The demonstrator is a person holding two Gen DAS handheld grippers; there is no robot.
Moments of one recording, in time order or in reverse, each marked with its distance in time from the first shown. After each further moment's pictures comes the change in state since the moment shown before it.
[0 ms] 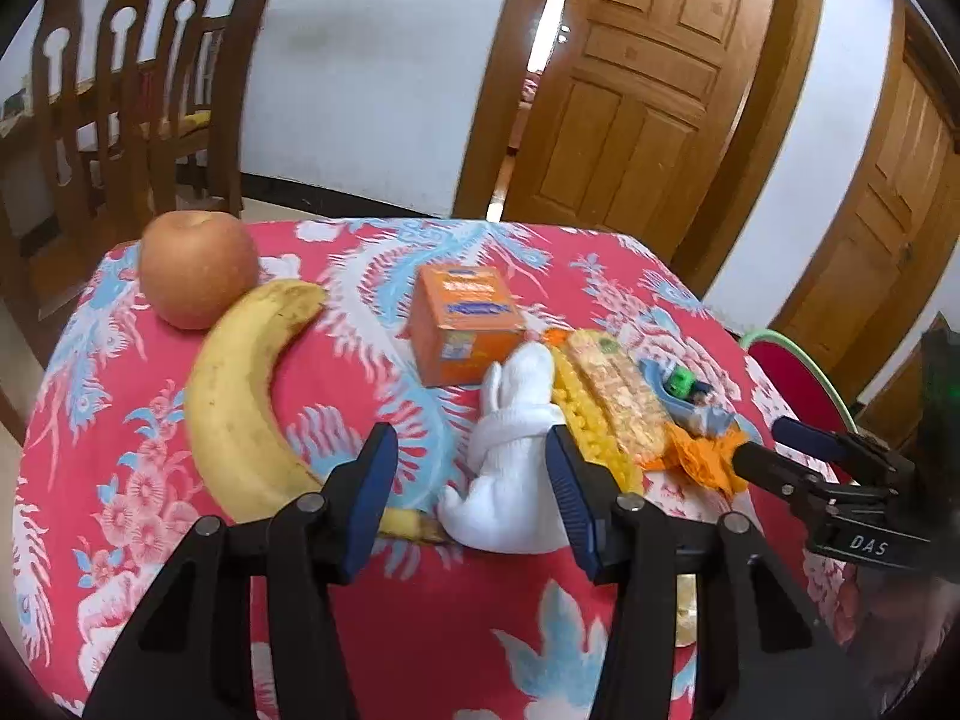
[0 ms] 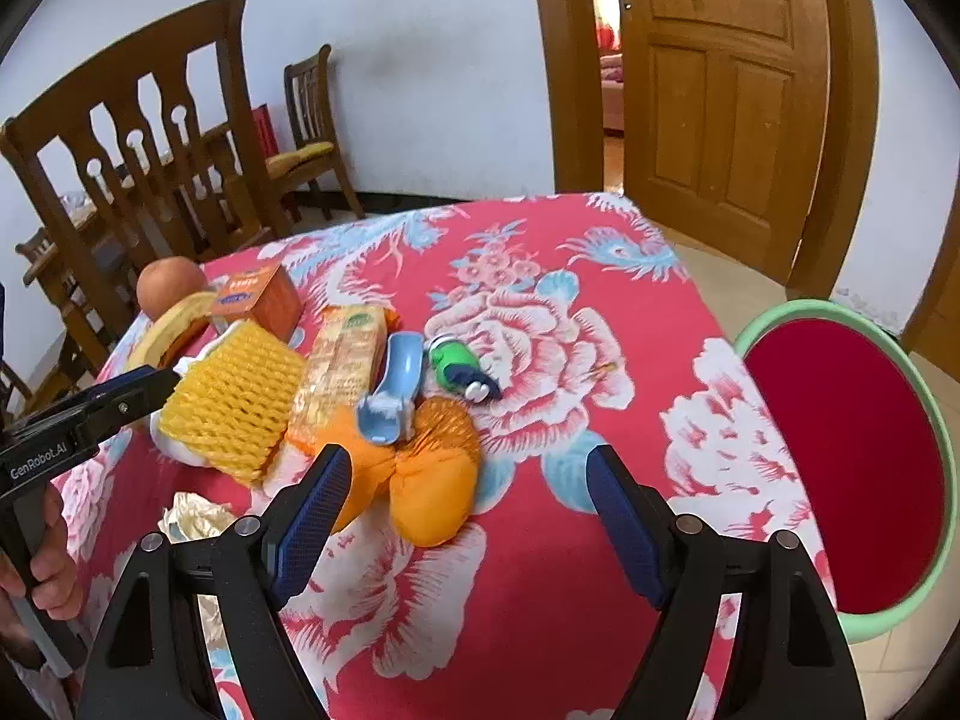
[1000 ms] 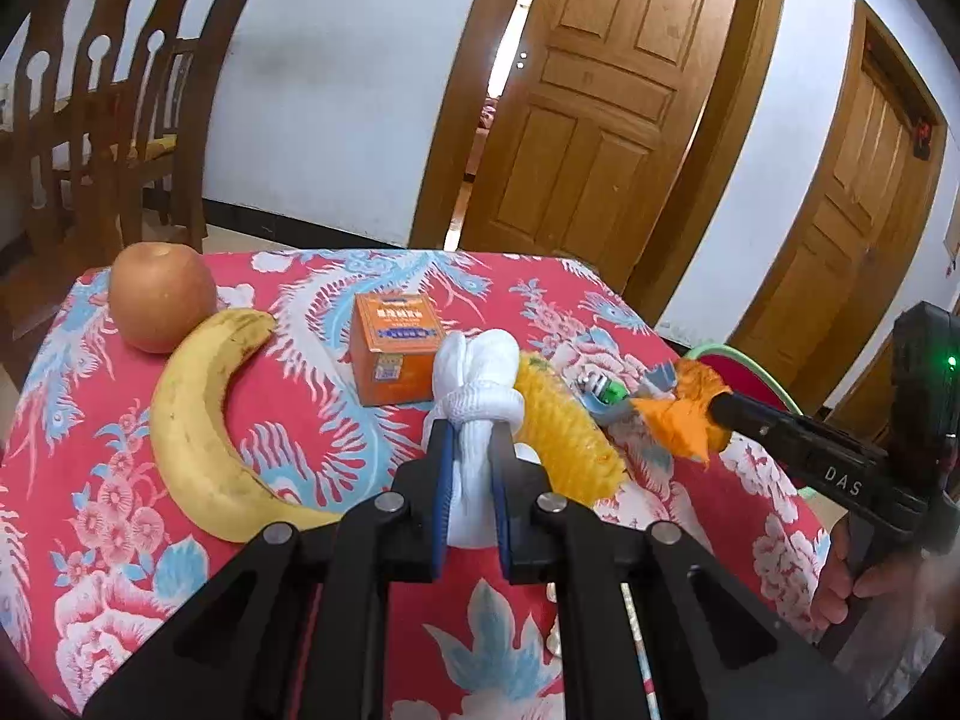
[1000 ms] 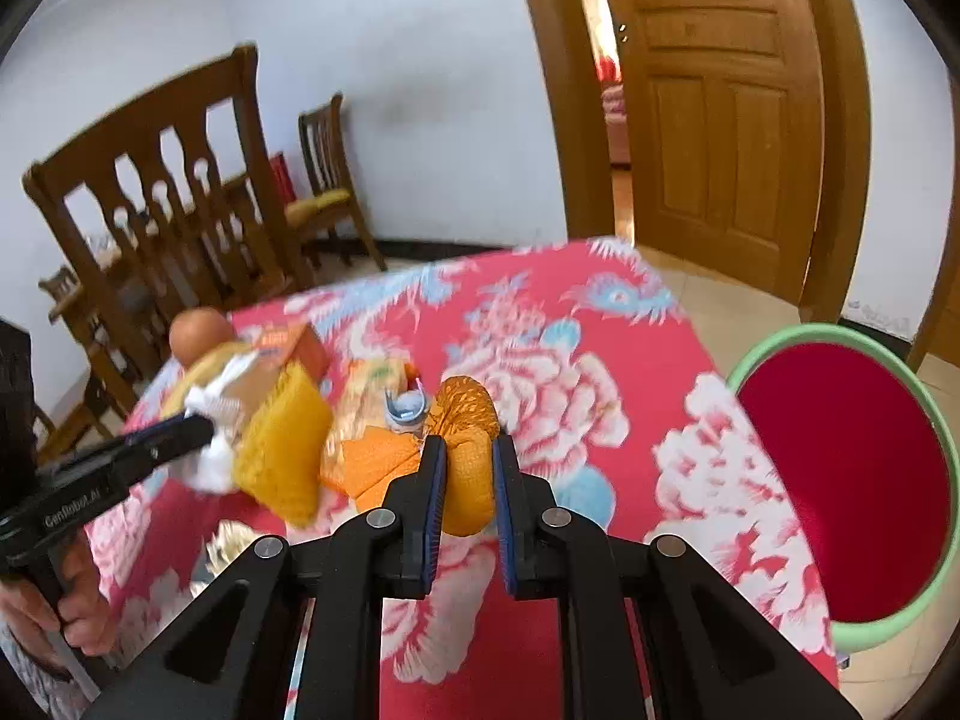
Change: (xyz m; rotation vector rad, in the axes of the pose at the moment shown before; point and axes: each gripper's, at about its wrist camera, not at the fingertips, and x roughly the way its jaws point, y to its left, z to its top) left arm -0.020 -0.014 0.001 0.014 -0.084 -0.082; right arm -0.028 -0.012 0.004 0.046 -0.140 0.058
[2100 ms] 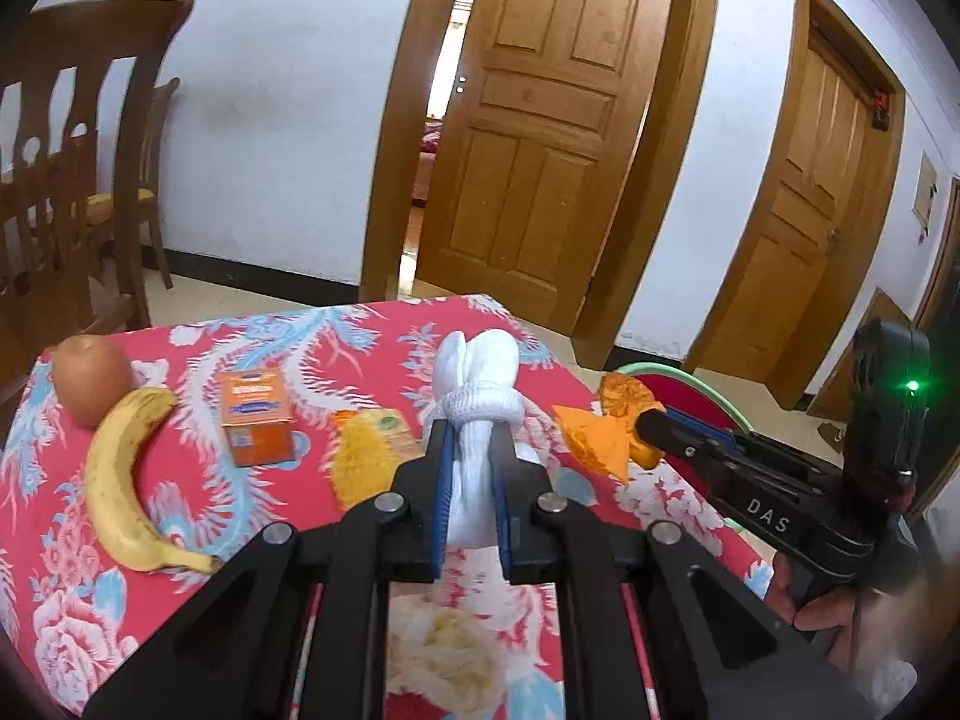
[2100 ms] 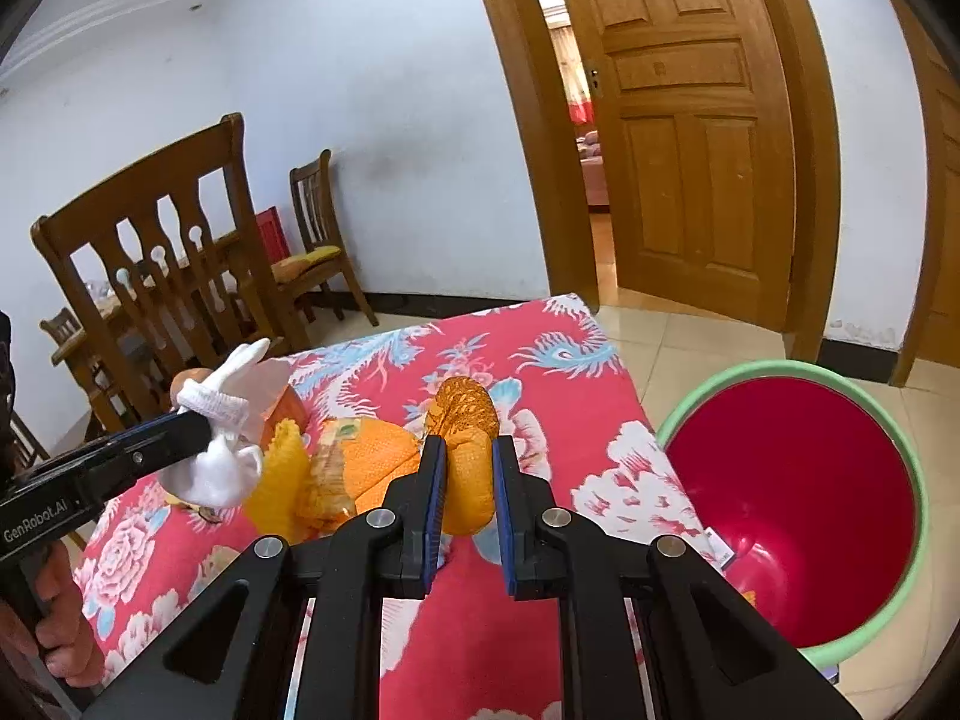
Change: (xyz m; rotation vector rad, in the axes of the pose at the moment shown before) left arm -0.001 -0.089 0.017 0.099 -0.050 -0.064; right arm -0.034 -0.035 0.005 0.030 -0.108 -0.008
